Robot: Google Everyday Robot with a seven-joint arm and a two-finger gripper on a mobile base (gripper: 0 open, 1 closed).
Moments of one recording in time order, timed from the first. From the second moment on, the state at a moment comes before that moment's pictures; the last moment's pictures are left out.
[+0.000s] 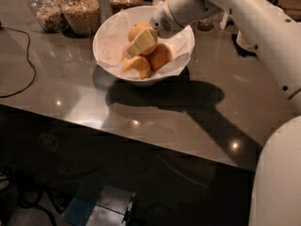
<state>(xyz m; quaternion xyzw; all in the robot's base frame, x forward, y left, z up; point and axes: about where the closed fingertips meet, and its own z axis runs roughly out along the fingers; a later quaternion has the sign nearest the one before) 0.691 0.037 0.916 -0.52 0.75 0.25 0.33</state>
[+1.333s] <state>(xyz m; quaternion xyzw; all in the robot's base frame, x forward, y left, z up) 0.661 0.042 0.934 -0.53 0.73 0.29 0.33</state>
